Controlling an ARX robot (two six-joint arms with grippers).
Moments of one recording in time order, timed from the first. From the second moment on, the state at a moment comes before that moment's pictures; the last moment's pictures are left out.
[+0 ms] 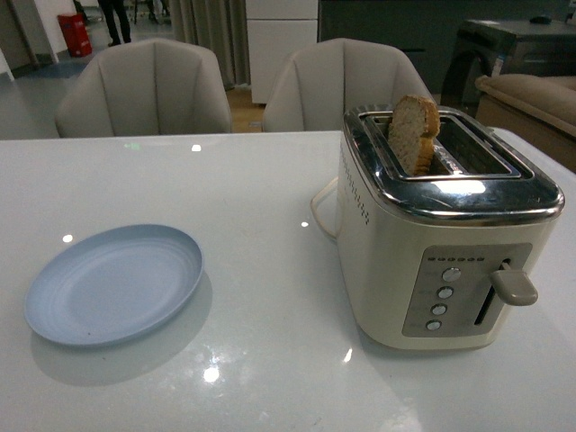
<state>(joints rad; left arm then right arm) 0.00 0.36 0.01 0.36 0.00 -0.01 0.00 0.00 0.01 0.00 0.00 0.00</state>
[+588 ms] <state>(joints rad) 0.00 0.17 0.01 0.17 0.00 -0.01 0.00 0.00 0.01 0.00 0.00 0.00</state>
